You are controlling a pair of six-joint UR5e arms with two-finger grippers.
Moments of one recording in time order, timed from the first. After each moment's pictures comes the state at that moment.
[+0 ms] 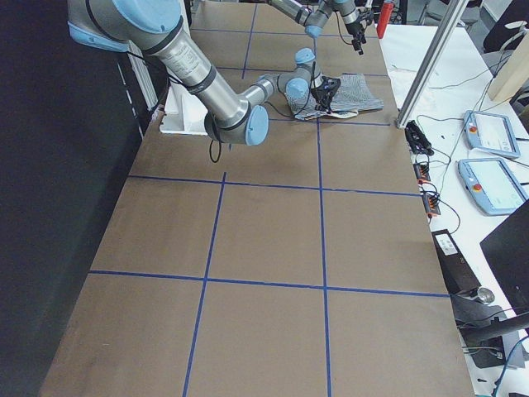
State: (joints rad) left arm -1.07 -2.26 -0.97 -2.43 -1.84 -0.60; right arm 0.56 -0.64 1.15 -1.19 1.50 1.73
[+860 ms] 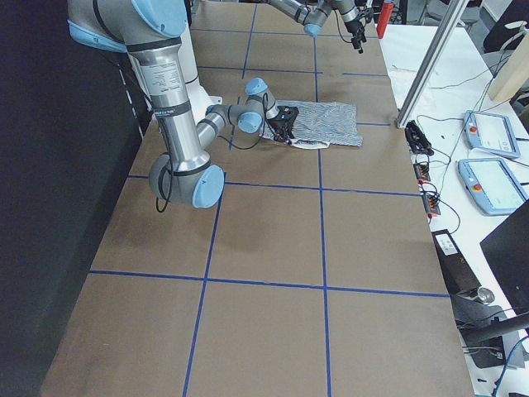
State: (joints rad) left arm -1.07 -2.25 -1.02 -2.43 -1.84 -0.60; right arm 0.40 -1.18 1.74 -1.23 1.36 1.71
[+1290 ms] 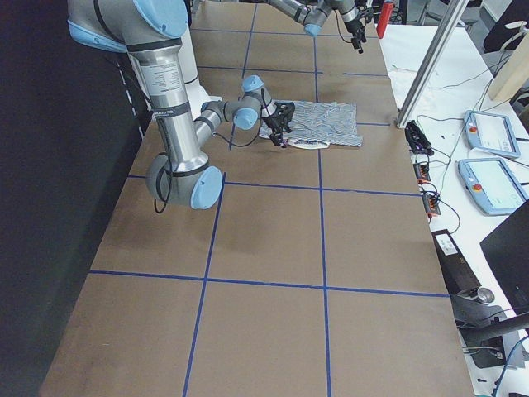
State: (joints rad) left arm -1.07 -2.25 -1.02 -2.43 -1.84 -0.60; right arm 0.39 -1.18 1.85 -1.43 1.36 1.50
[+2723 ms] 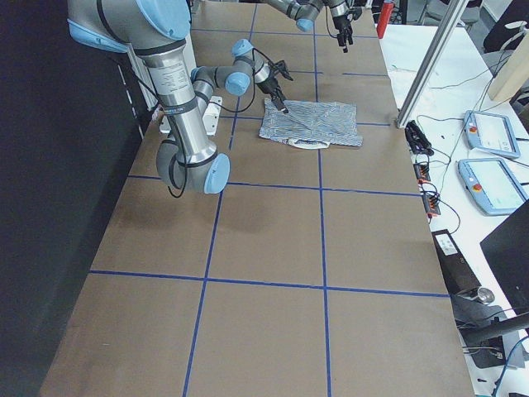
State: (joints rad) left arm -1.07 -2.12 -1.21 -2.43 -2.05 -0.60; right arm 0.33 -1.02 1.93 -1.58 1.22 1.08
